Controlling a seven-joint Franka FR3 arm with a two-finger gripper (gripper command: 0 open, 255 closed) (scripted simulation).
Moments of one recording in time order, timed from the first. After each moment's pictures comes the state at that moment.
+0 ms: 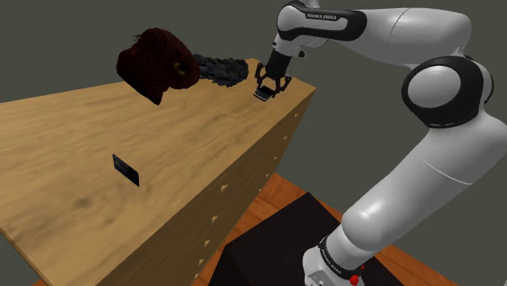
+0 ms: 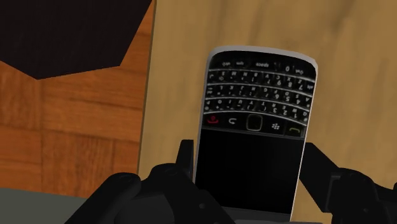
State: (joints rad) arm -0.19 0.02 0.05 -1.76 0.06 1.81 0.90
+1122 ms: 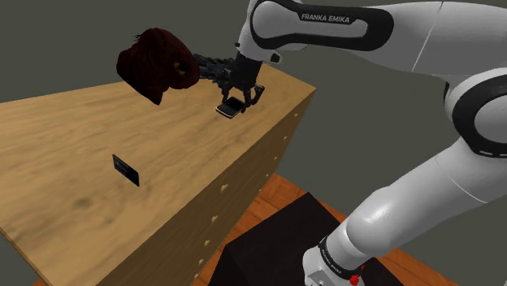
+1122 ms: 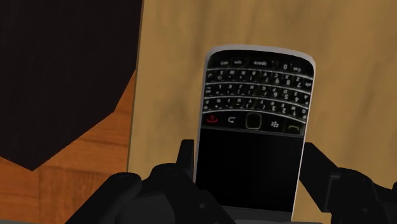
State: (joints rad) arm -0.02 -0.17 0.26 -1.97 0.09 1.86 1.27
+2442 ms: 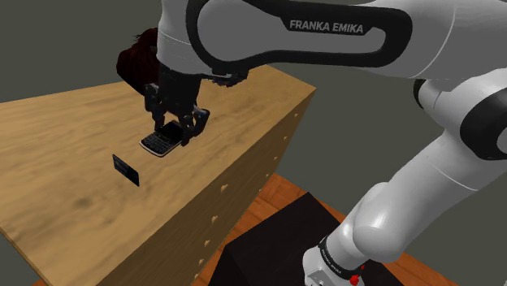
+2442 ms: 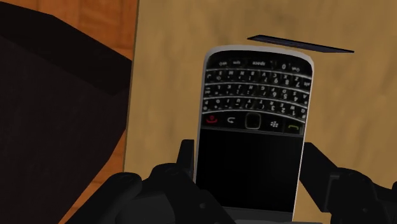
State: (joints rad) arm 0.17 -0.05 0.55 -1.85 0.04 1.87 1.77
